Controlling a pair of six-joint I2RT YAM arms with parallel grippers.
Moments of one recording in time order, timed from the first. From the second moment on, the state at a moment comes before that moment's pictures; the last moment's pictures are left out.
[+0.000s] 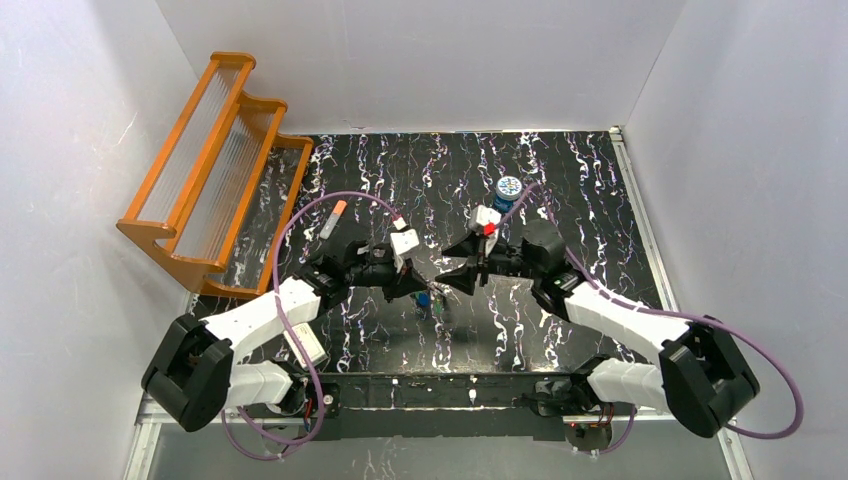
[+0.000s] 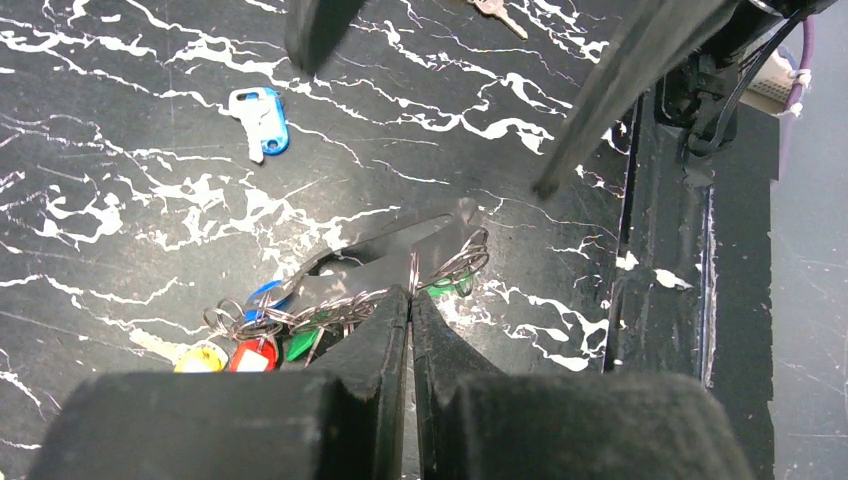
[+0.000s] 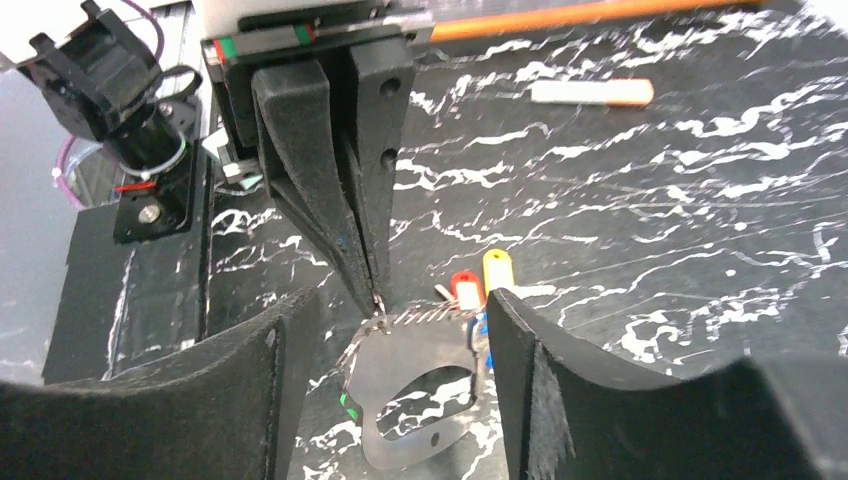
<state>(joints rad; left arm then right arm) -0.63 1.23 0.64 0.07 0.69 0.16 0.66 1.20 0.58 0.46 -0.75 -0.02</state>
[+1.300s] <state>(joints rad) -0.73 1.05 0.40 0.32 0.57 0.23 0.60 1.35 0.53 0.63 -1.10 -0.05</state>
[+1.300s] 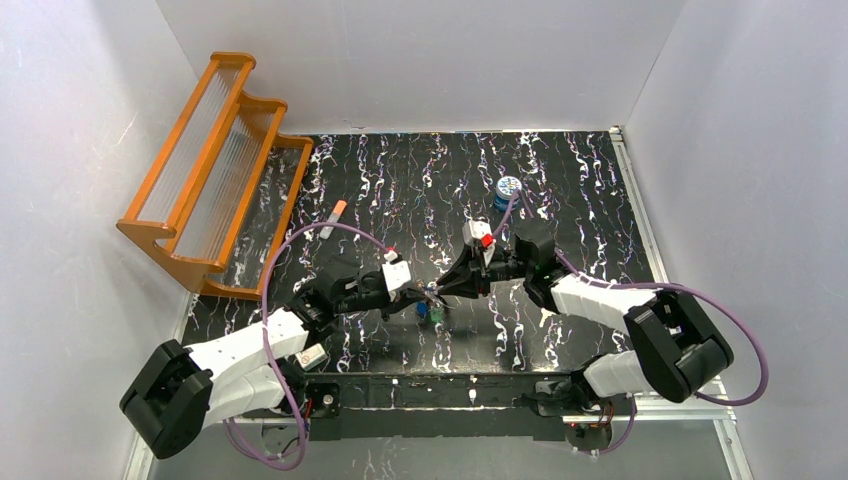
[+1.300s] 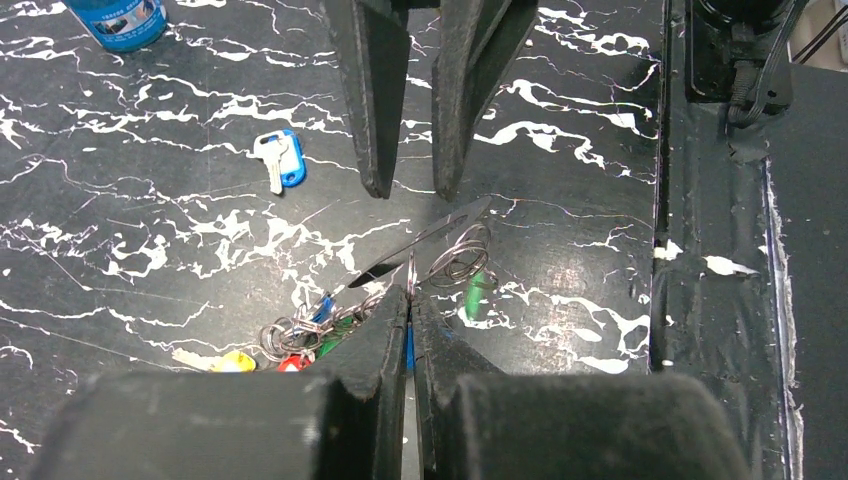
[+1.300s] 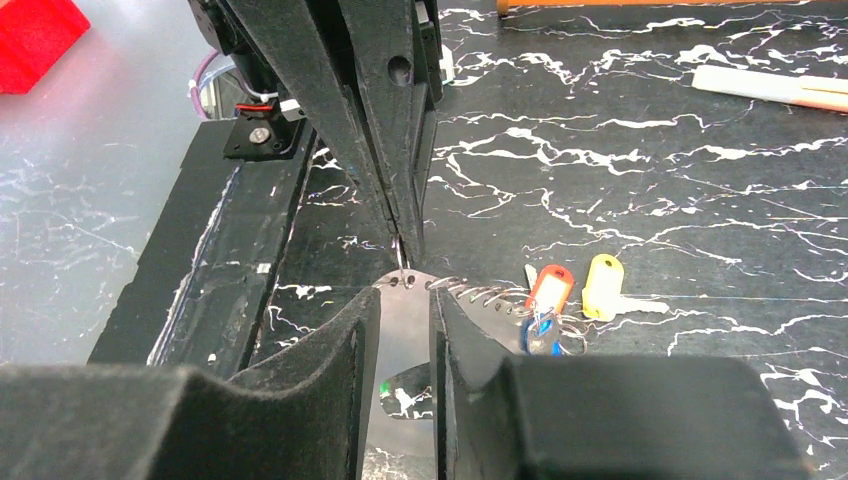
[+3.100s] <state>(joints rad) -0.79 0.92 0.43 0.07 0.39 0.32 0.79 1.47 0.77 0.07 -0.95 -0.40</state>
